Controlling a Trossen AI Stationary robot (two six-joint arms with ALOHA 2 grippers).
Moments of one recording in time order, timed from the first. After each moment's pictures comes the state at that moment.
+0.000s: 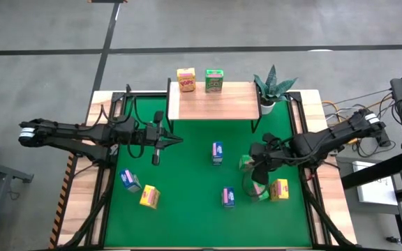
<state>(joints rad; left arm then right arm) 0.01 0.96 0.69 0.21 0.03 0.21 0.33 1.24 1.07 -0.97 0.30 0.60</state>
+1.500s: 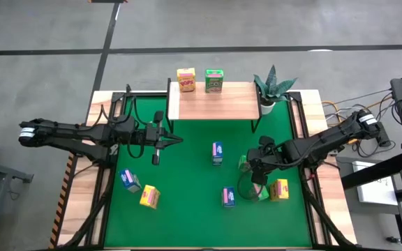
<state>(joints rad) 0.01 0.96 0.69 0.22 0.03 0.23 0.32 1.29 0.93 -0.88 0.32 0.48</state>
